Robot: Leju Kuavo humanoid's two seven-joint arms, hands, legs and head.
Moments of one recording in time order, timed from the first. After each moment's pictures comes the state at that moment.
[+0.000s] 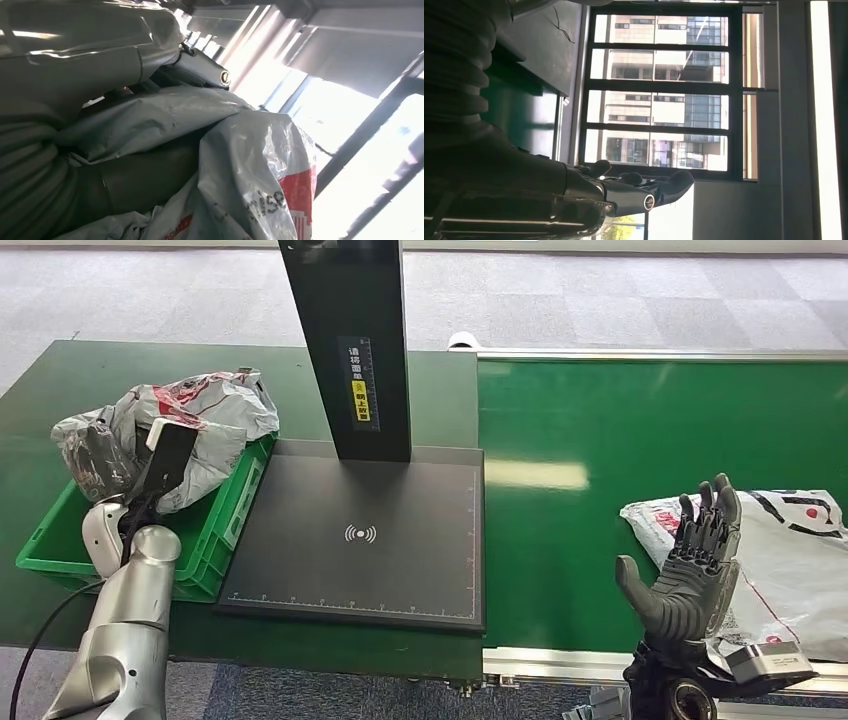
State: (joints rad) left arm -0.66 0.02 0.36 -0.84 -1.08 0.67 -0.22; right arm -0.05 0.25 -0.27 -1.59 0.12 0.33 -0.70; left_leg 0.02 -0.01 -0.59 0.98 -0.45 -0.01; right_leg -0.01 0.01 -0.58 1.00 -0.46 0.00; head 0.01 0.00
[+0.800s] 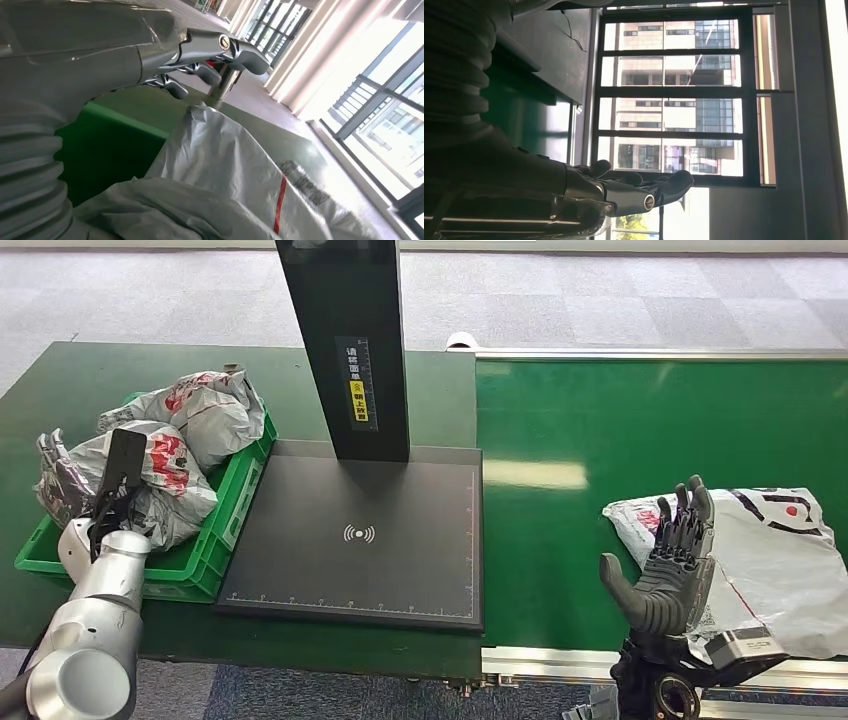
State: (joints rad) left arm -0.82 0.11 0.68 -0.43 -1.09 0.69 -0.25; right arm -0.07 0.28 -0.28 -1.52 0.15 0.35 -0.70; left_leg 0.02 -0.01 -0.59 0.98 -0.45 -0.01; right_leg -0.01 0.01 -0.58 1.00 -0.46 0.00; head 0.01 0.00
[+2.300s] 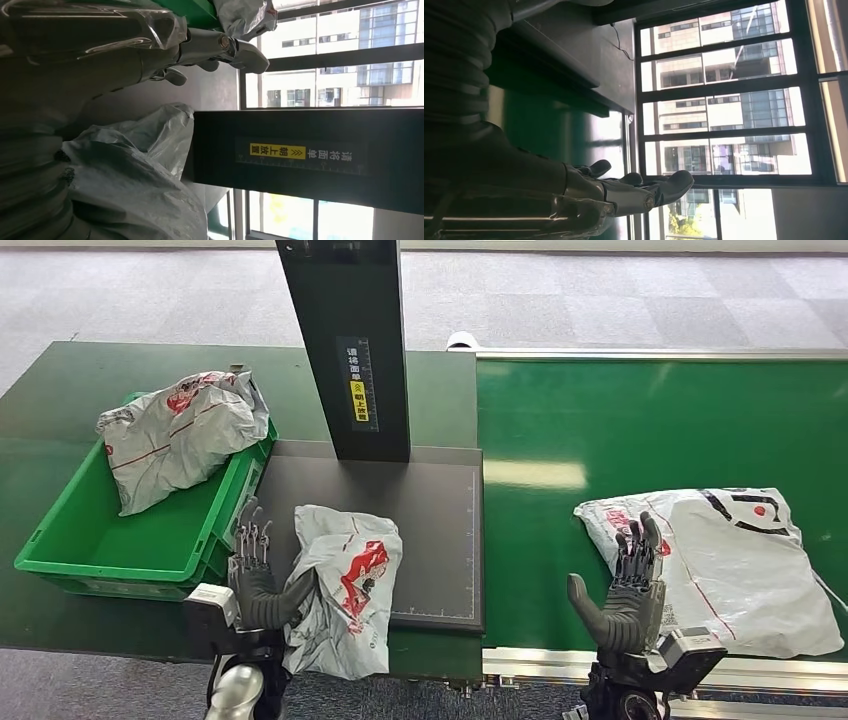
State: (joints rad) left arm -0.08 -0.26 -0.01 -1.20 -0.09 0.18 -0.70; right arm -0.02 0.29 -0.25 -1.36 0.14 0.28 -0.70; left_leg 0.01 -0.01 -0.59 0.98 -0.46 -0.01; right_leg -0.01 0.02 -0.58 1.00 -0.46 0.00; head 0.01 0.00
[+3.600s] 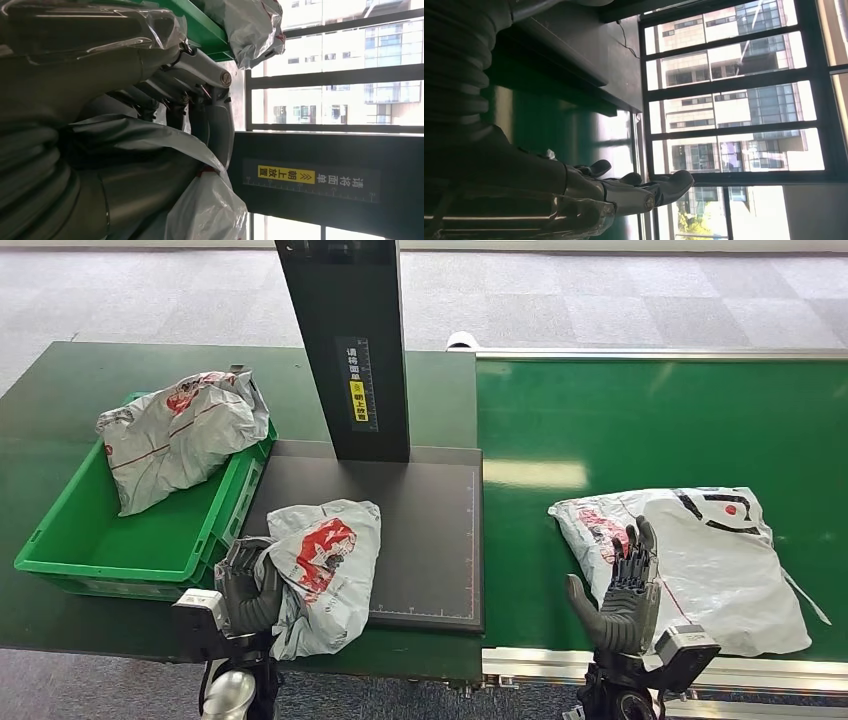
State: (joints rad) left arm -0.06 -0.28 0.06 -1.22 -0.12 0.18 -0.70; right arm -0.03 0.28 -0.24 -1.31 0.12 0.26 -0.70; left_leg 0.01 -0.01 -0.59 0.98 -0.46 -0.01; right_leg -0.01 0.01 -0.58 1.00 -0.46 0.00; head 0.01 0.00
